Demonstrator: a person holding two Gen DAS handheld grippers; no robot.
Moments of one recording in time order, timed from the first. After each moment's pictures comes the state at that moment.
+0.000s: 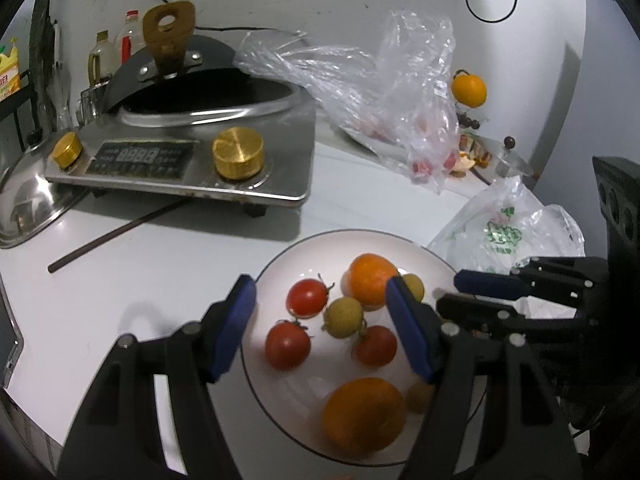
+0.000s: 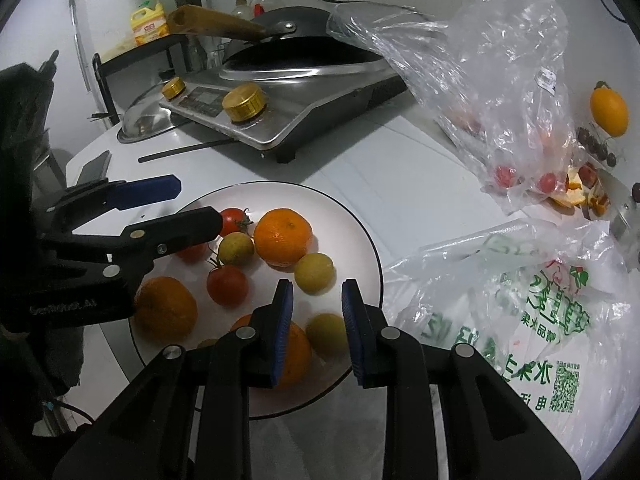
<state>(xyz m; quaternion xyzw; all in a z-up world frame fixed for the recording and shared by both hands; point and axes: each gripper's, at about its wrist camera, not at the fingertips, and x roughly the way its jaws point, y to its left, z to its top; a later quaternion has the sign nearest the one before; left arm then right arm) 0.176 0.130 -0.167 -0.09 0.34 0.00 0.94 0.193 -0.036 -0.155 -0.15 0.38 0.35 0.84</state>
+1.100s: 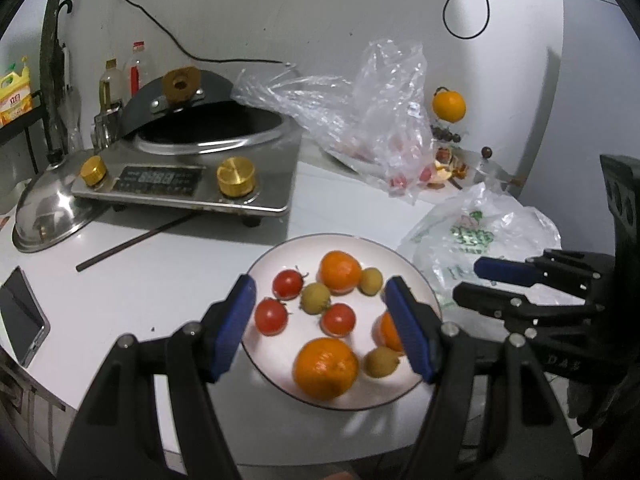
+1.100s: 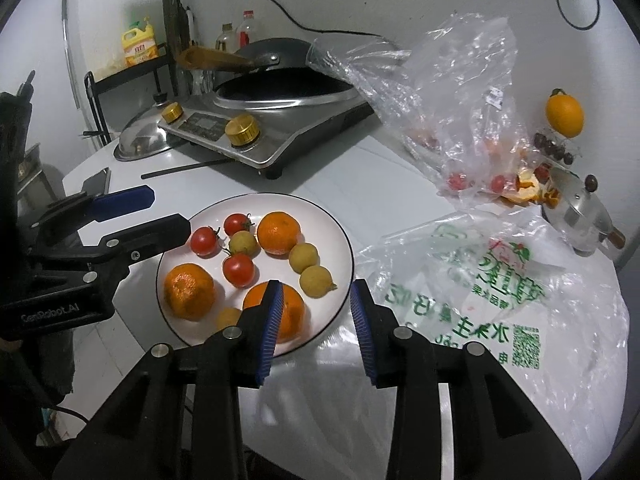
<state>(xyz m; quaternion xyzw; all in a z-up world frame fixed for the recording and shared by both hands) 0.122 0.103 -0.133 -0.07 0.31 0.01 0.95 0.146 -0.072 -0.120 -0.14 0.34 0.31 0.88</state>
